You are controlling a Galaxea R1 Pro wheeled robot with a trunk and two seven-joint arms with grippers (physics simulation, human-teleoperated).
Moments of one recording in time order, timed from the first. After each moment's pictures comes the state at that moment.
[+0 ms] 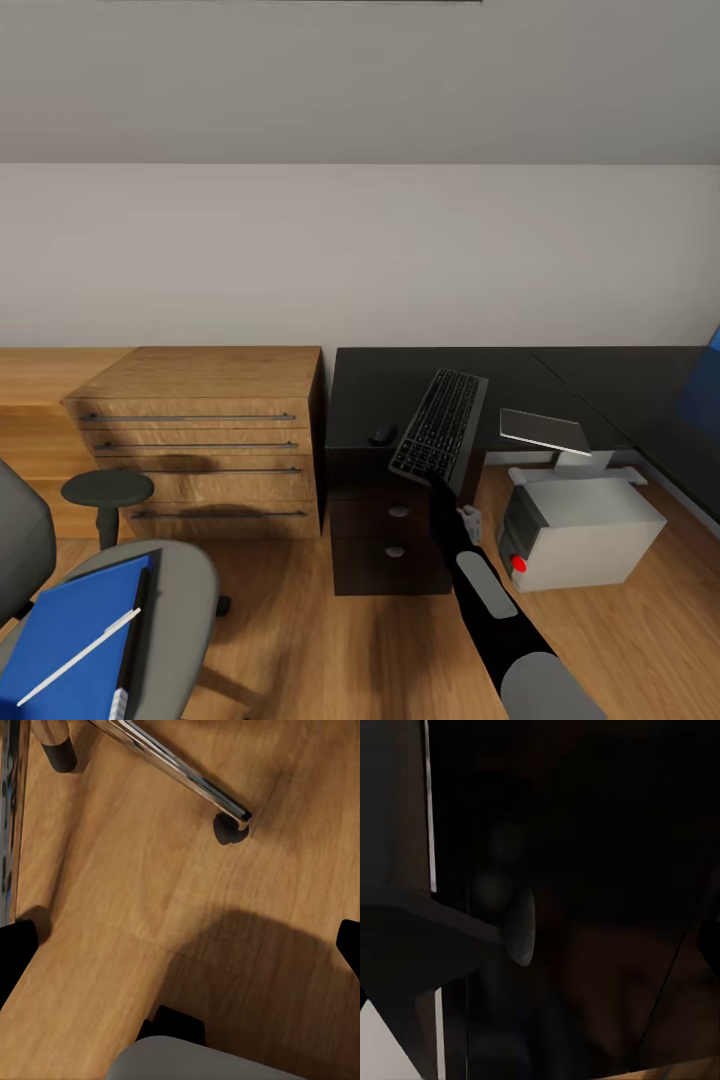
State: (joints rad) left arm -0.05 0.06 0.18 -0.02 0.34 -0.70 -0.23; right arm -0.56 0.14 0.03 -0.72 -1.38 -0.10 0.16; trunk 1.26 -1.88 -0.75
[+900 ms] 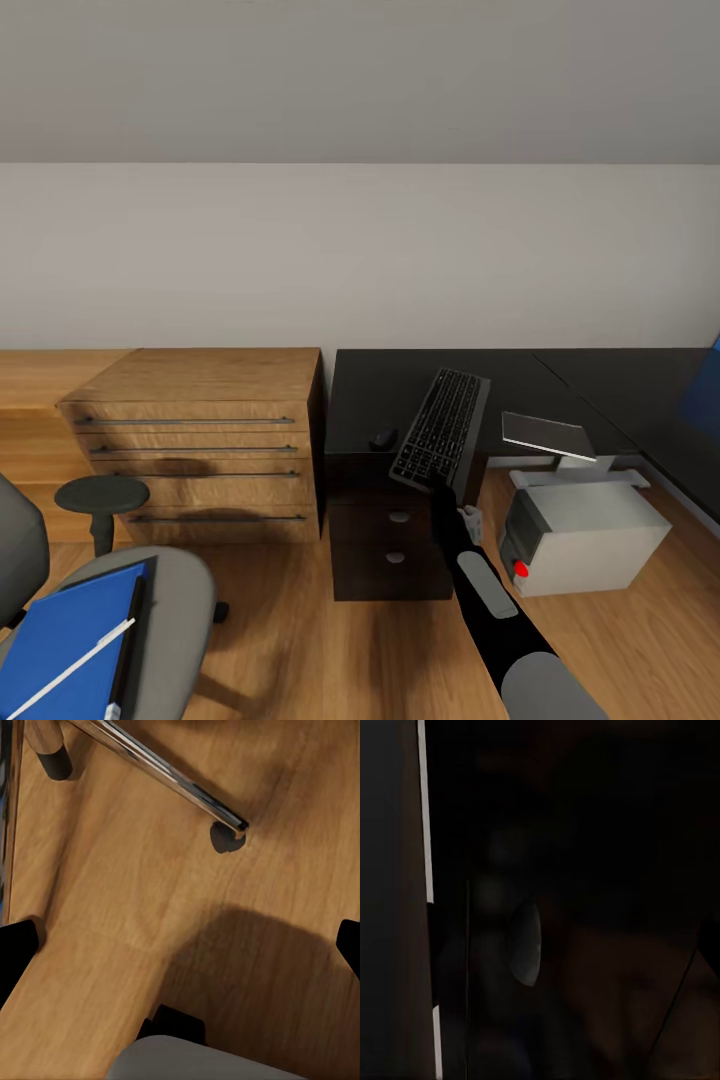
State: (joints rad) left arm -0.05 0.06 0.18 -0.02 0.34 -0.70 -0.23; right arm -0.56 0.14 0.03 -0.72 -1.38 -0.10 0.16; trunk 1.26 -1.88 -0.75
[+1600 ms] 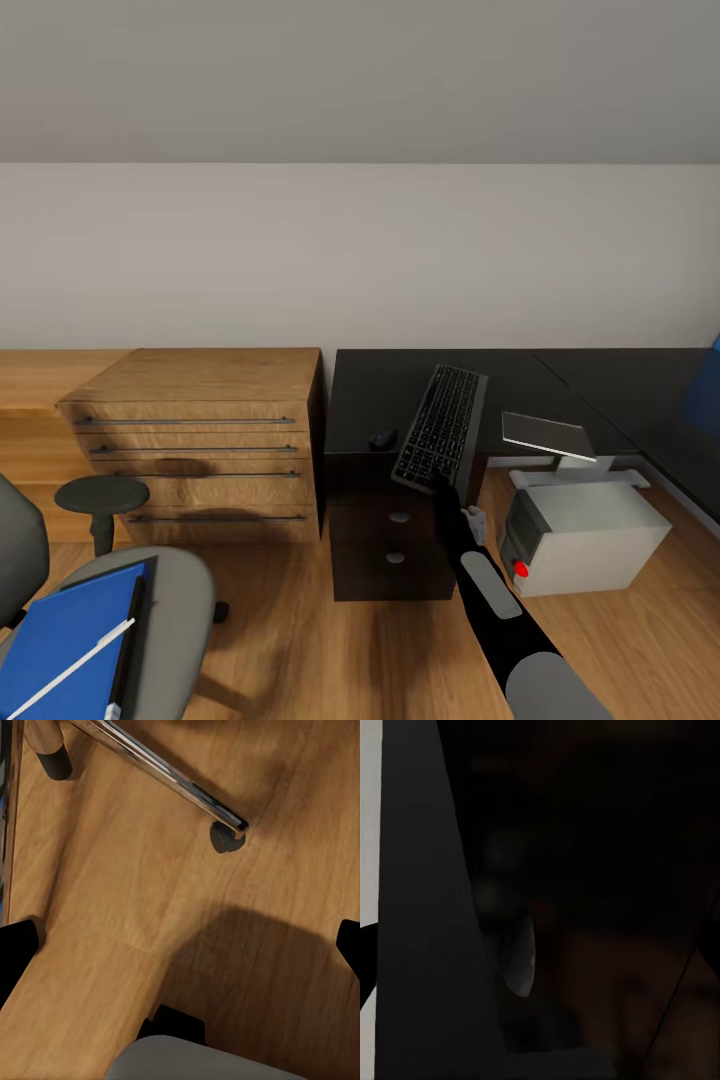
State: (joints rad) left arm -0.05 0.06 0.18 -0.02 0.34 -0.70 -0.23; right arm -0.56 0.12 0.03 -0.72 -1.38 -0.10 0.15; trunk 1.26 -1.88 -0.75
